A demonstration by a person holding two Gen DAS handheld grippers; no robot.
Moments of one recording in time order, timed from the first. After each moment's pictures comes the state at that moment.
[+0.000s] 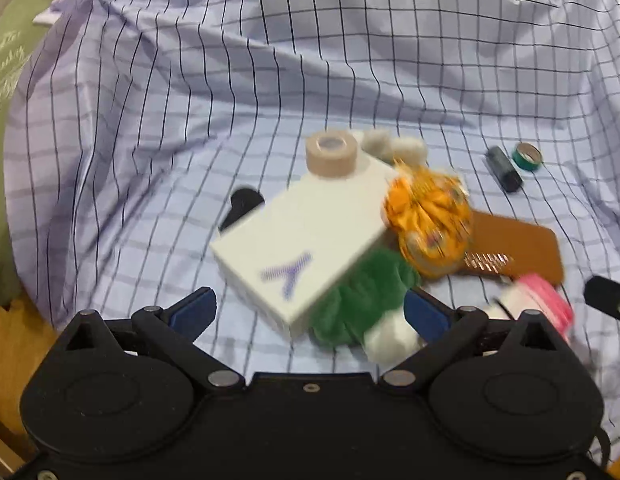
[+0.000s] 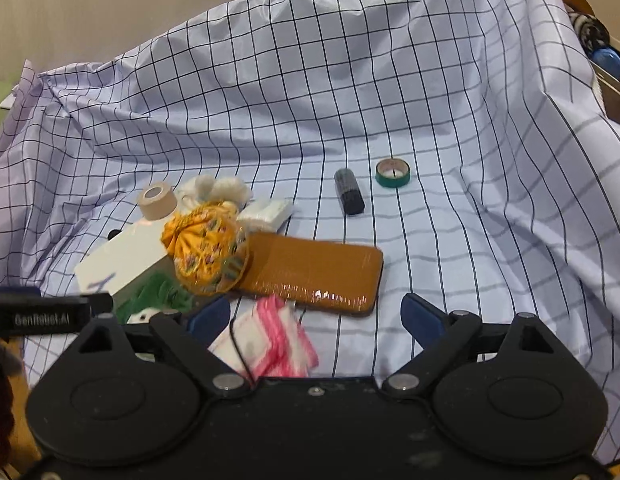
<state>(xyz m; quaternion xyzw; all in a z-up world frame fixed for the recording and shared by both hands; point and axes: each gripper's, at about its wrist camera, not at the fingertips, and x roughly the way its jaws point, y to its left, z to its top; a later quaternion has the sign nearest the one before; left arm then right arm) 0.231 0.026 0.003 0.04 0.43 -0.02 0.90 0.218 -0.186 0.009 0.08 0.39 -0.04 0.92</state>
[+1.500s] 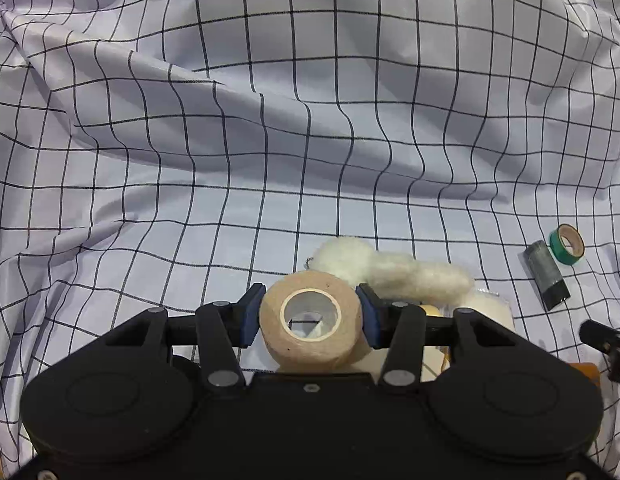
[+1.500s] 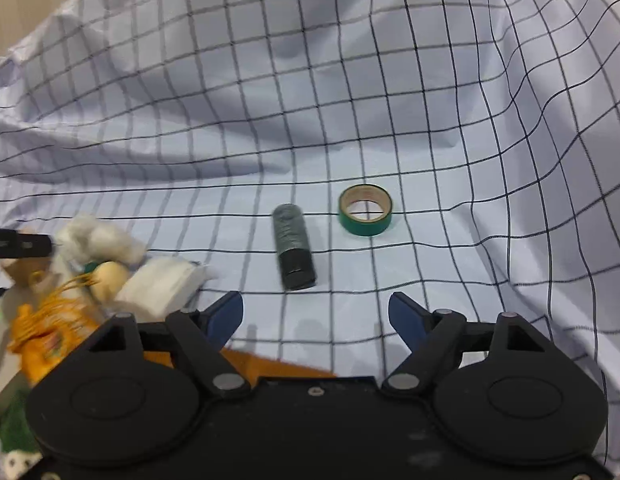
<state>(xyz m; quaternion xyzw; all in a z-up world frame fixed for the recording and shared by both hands) 0.398 0.015 -0.028 0.01 0.43 -0.07 0.90 0.372 -0.231 -0.062 0.06 0.42 -0.09 0.90</state>
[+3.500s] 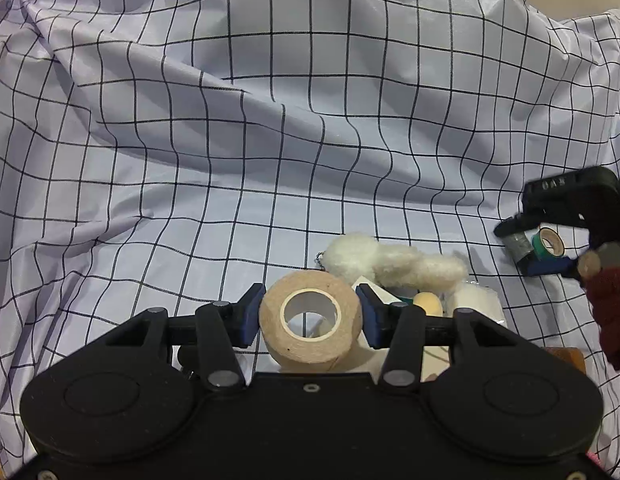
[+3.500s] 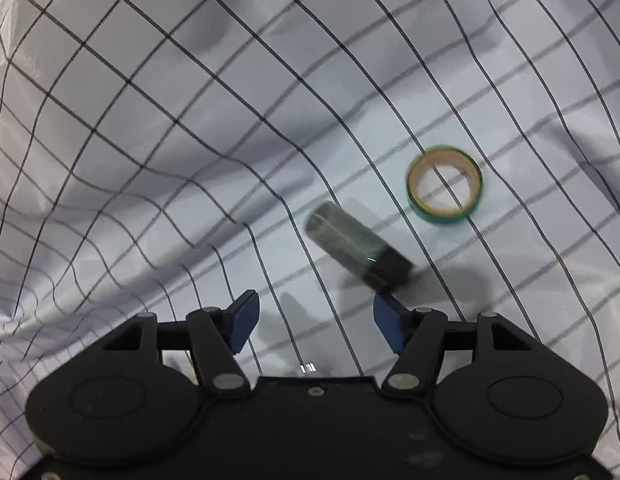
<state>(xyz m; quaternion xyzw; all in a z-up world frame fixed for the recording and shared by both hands) 0.375 0.039 -0.018 -0.01 0.41 -0.09 0.91 0.507 -0.238 -0.076 0.34 0.48 -0.14 0.79</state>
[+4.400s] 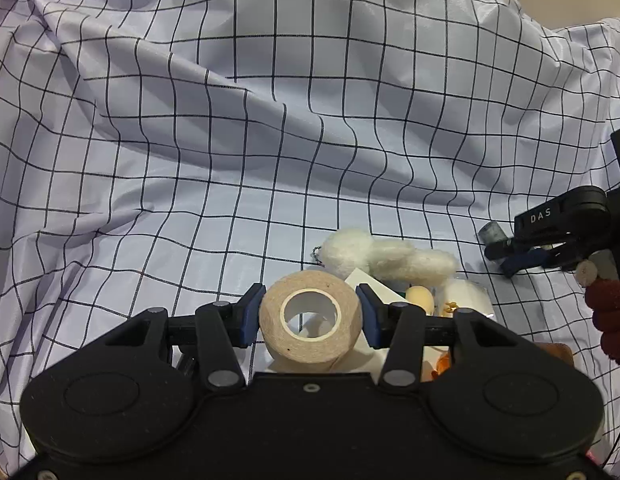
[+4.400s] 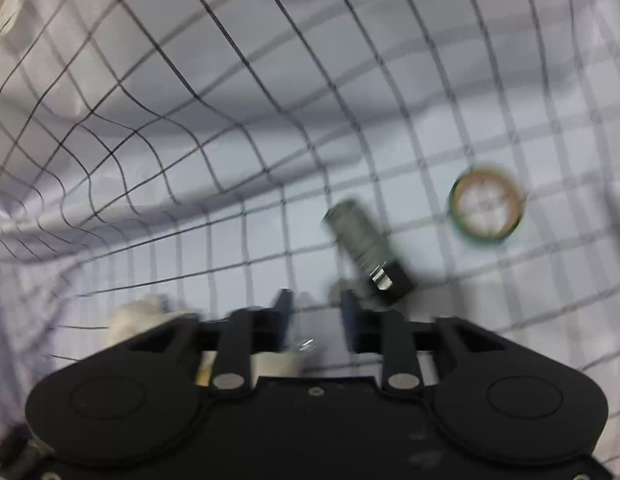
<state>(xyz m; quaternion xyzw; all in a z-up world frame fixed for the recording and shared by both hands) 0.364 0.044 -0.013 -0.02 0.41 -0.10 0.91 0.535 -0.211 -0.051 0.21 0.51 -0.05 0.83</state>
